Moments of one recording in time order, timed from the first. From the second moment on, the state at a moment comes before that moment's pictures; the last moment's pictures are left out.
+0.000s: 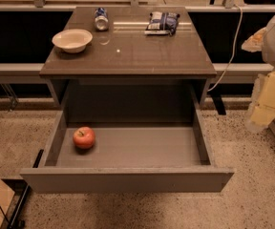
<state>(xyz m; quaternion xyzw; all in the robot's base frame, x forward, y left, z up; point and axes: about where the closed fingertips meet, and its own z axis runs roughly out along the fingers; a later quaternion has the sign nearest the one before) 0.438 -0.217 0.976 -0.60 0.78 -0.03 0.16</state>
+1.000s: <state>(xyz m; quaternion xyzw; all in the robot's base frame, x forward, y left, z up) 0.462 -0.146 0.927 -0.62 0.77 -0.02 0.17</state>
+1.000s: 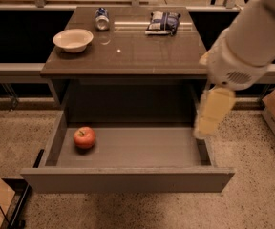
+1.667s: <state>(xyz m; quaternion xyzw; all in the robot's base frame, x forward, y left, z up) 0.529 -0.054 0.857 -0.63 0.73 0.05 0.24</state>
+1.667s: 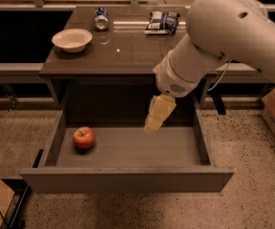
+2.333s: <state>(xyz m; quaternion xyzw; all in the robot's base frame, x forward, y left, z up) 0.564 -0.007 0.798 -0.64 0.72 0.12 0.24</state>
